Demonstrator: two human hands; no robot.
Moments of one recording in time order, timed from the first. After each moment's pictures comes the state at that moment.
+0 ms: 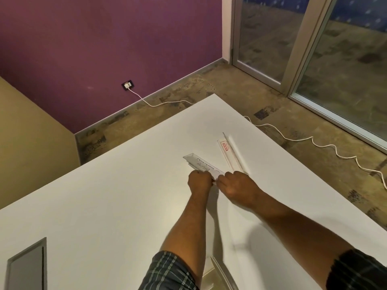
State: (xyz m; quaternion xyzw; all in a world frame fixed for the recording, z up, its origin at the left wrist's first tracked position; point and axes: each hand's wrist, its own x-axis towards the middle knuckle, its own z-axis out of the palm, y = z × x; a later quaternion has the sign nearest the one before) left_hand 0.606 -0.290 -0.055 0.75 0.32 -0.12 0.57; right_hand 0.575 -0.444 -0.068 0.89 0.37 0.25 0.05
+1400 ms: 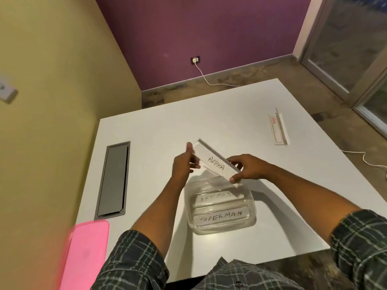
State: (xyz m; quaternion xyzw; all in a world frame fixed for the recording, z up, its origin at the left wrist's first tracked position) left_hand 0.329 -0.115 0.047 0.70 0.32 -0.01 0.63; right_hand 0.431 -0.359 0.016 0.84 0.32 -0.31 -0.31
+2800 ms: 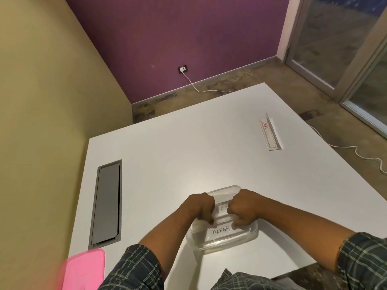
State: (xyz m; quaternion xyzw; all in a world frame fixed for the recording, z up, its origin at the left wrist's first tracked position) left_hand 0.335 -0.160 -0.001 0.91 -0.12 -0.39 0.00; right_hand 0.375 -0.352 -0.016 0.78 0.57 -0.21 0.11
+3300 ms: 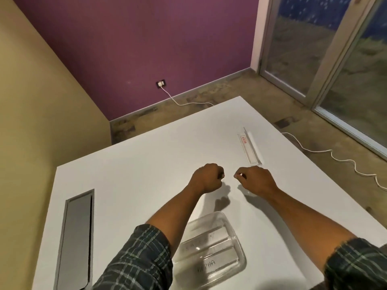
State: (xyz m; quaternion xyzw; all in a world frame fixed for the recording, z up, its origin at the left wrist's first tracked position) left_hand 0.484 -0.226 0.049 0.96 -0.10 -0.17 0.17; right_hand 0.492 -0.428 0.007 0.98 0.11 -0.07 -0.16
